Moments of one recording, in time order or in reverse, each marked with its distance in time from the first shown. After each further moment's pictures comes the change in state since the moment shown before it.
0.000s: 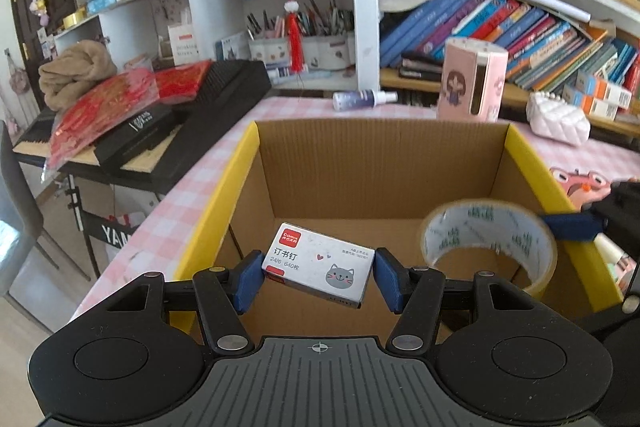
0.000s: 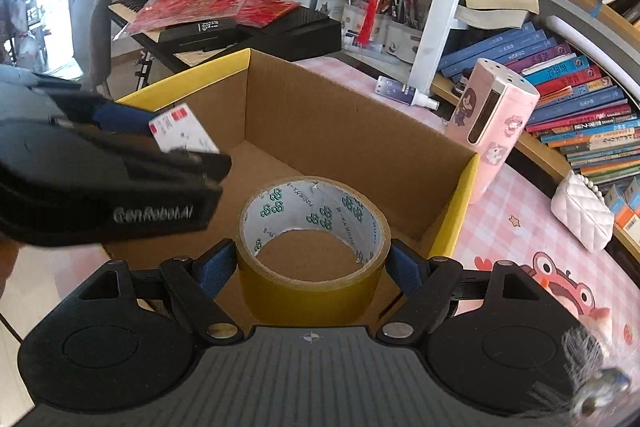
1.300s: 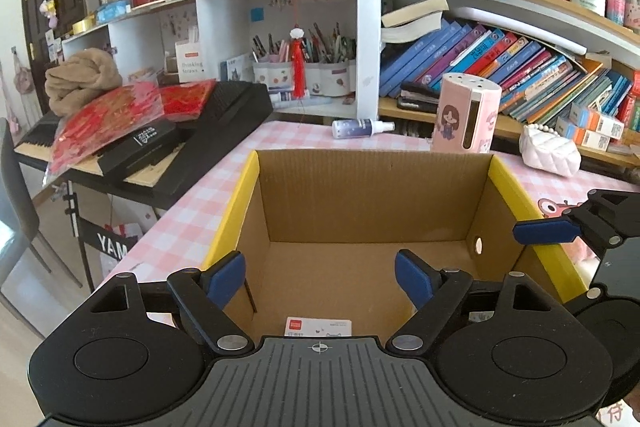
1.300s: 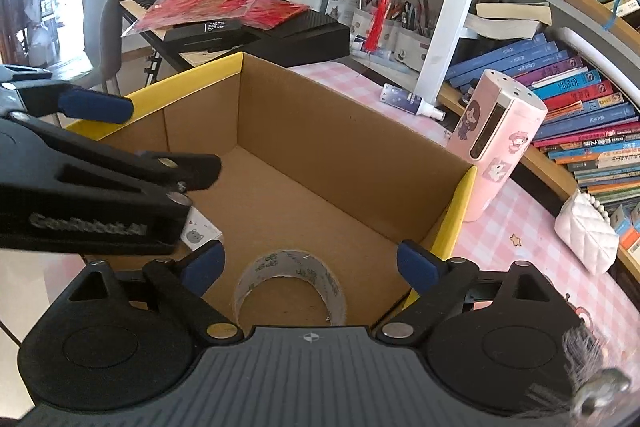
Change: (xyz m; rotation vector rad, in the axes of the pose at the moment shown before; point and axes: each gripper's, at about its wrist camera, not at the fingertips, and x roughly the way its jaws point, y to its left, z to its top) left arm -0.020 0.002 0.004 -0.049 -0.082 -0.016; right arm 0.006 -0.016 0.004 -0.044 -0.014 0.027
